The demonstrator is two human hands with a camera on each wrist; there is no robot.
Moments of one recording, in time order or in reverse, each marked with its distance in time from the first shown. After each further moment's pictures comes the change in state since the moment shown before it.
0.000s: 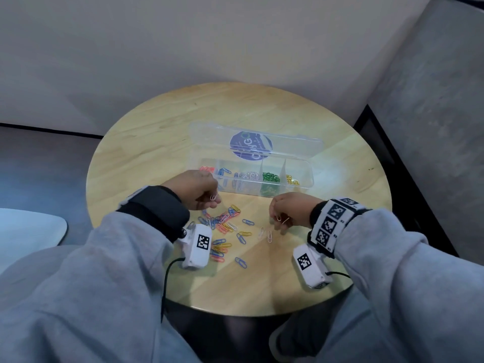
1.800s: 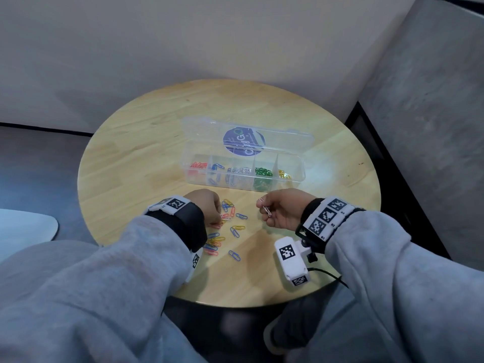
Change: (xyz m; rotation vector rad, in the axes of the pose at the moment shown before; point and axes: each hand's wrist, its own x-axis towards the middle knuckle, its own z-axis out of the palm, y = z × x) left_hand 0.016 -0.031 0.039 0.986 0.045 0.072; right_hand -0.006 0.008 0.009 0.496 -0.047 0.046
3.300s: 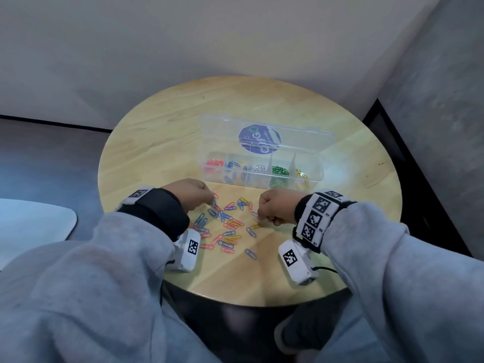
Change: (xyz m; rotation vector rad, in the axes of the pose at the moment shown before) left_hand -0.019 -0.042 -0.038 -0.483 -0.087 -0.133; right_hand 0.011 -0.010 0.038 -0.860 0.096 -0.096
